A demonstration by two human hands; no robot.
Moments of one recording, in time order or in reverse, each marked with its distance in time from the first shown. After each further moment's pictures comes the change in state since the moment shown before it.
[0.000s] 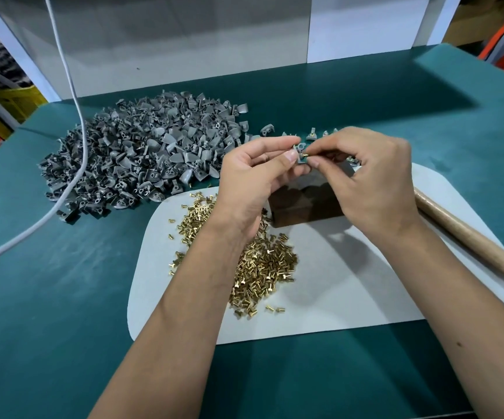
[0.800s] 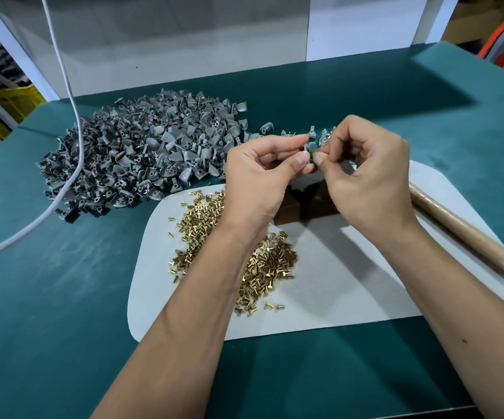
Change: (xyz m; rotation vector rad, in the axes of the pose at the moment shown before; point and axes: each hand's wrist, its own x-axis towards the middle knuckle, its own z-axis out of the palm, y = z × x) left_hand -0.005 -0.006 0.011 0.123 0.012 0.176; right_hand -0.004 0.001 0.008 0.151 0.093 0.171
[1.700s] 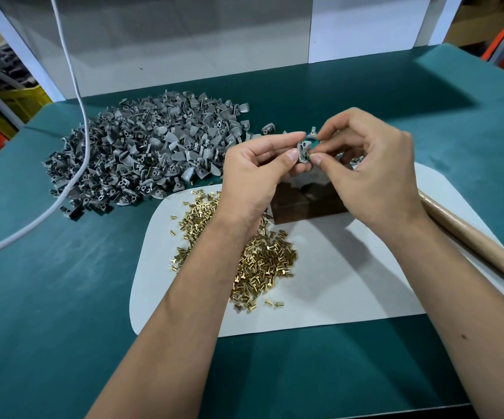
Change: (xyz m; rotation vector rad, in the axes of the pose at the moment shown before) left_hand 0.004 0.001 -0.009 -0.024 -0.050 -0.048; right_hand 0.006 -0.004 -0.010 -0.017 -0.079 -0.019
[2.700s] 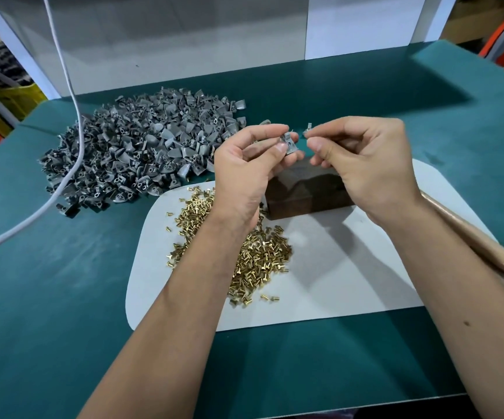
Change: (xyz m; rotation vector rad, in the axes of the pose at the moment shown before) left_hand -0.001 -0.001 0.003 -0.139 0.111 0.006; right_hand 0.005 0.011 0.003 0.374 -0.071 0.222
